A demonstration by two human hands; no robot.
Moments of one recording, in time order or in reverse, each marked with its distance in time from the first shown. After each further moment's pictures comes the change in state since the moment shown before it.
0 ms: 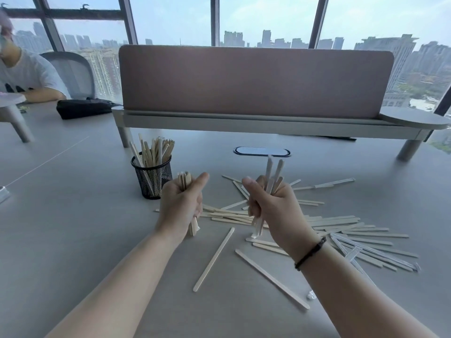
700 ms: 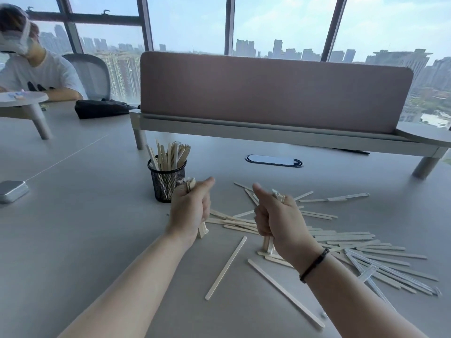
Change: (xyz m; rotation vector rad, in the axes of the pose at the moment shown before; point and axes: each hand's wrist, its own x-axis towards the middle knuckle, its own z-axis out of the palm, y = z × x) left_hand 0.003 0.006 -0.008 -0.111 -0.005 -0.030; right_hand 0.004 0.002 0.018 0.035 -0.011 0.193
